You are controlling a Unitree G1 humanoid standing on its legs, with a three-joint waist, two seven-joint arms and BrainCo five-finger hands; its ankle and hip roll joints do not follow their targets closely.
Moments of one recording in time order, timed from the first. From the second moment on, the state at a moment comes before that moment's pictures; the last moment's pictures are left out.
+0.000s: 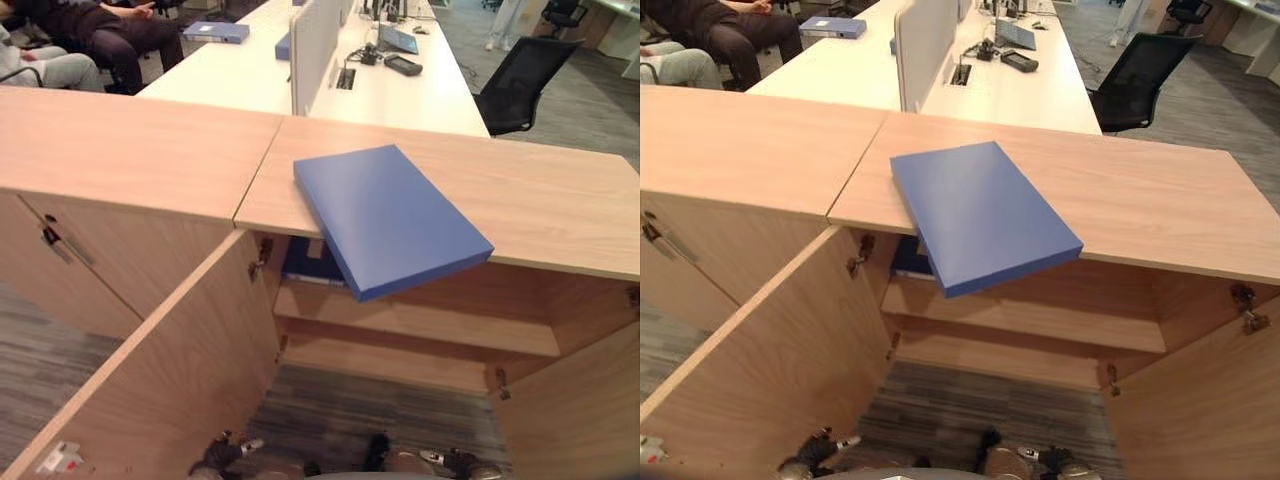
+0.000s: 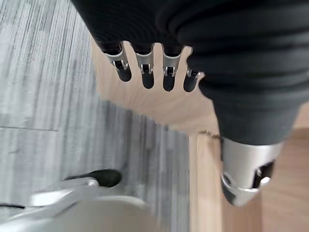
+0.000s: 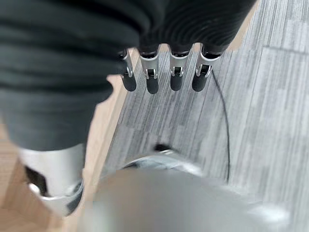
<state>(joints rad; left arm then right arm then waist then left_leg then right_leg) 0.04 0.21 -0.19 1.16 -0.13 -0.06 0.11 -0.09 -0.23 0.23 1.36 0.16 0.03 -0.06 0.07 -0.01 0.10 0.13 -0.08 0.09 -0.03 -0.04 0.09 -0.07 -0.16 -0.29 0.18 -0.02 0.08</state>
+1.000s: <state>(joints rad) 0.01 0.31 -0.36 0.82 -0.10 -0.06 -0.01 -0.18 -0.28 0.23 1.34 0.10 0.05 -0.05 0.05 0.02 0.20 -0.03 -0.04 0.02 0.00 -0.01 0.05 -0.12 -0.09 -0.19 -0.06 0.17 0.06</state>
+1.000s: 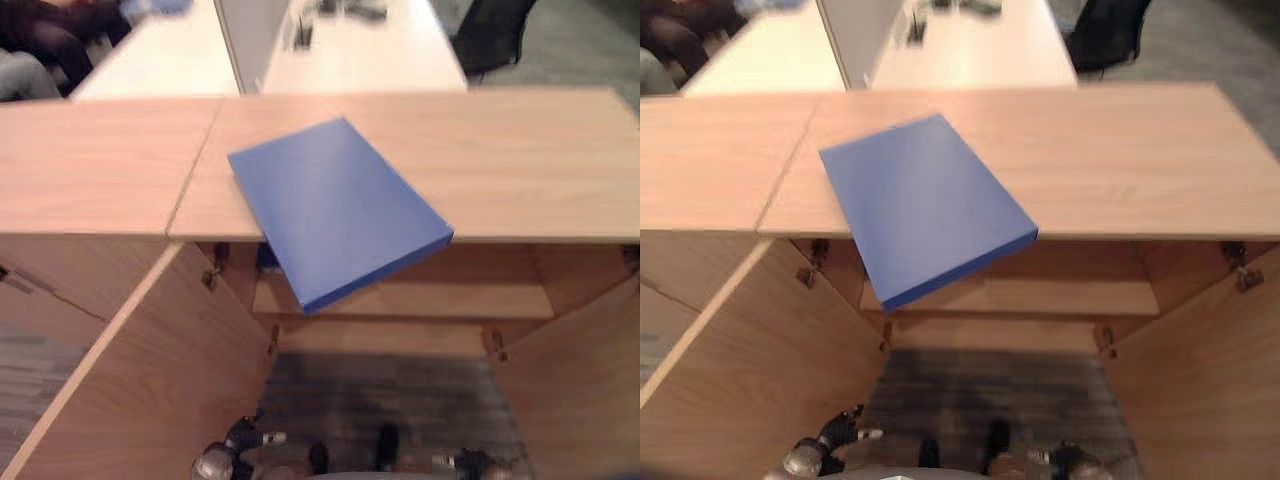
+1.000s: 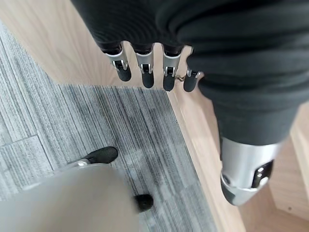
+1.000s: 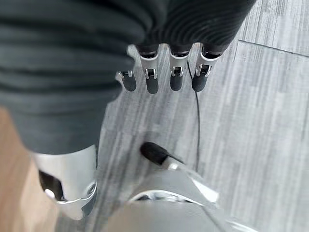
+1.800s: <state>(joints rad) 0.30 0.40 -0.17 0.33 -0.10 -0.04 0.03 -0.02 -0.25 0.22 1.31 0.11 0.06 -0.07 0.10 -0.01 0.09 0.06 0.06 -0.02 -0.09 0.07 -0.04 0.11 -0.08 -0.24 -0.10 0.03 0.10</state>
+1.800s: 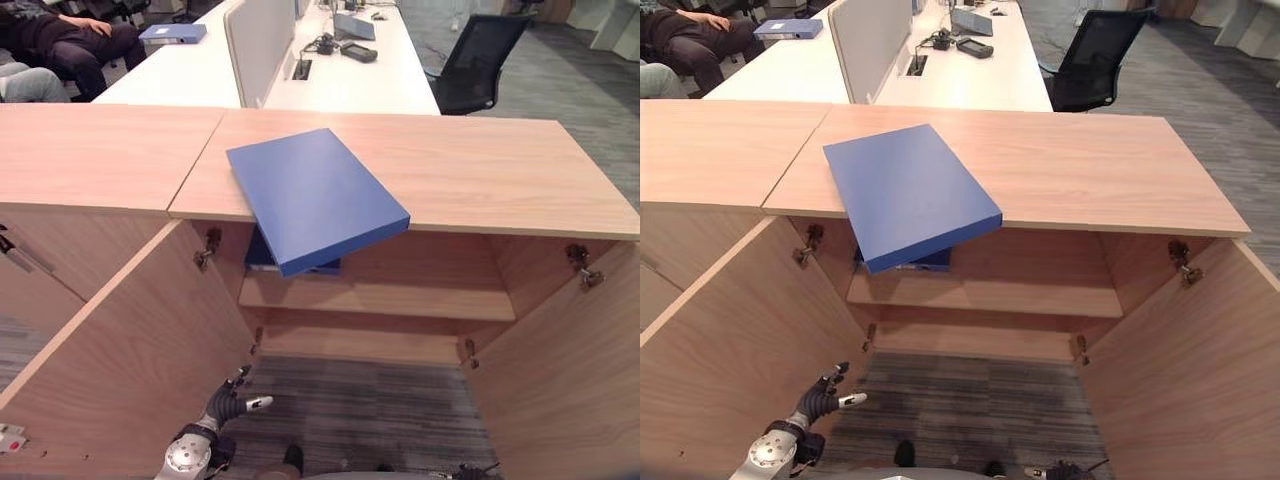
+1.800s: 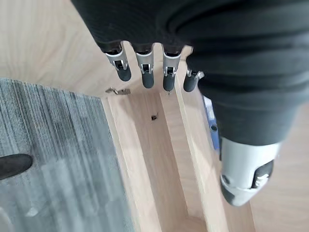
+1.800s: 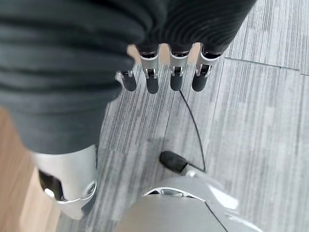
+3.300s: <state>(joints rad) -0.20 0.69 -0.40 0.10 0.88 -0.06 0.49 -0.04 -0.22 0.33 1.32 0.09 0.03 -0.15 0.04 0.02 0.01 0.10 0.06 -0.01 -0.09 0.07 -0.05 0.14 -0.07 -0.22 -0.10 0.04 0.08</state>
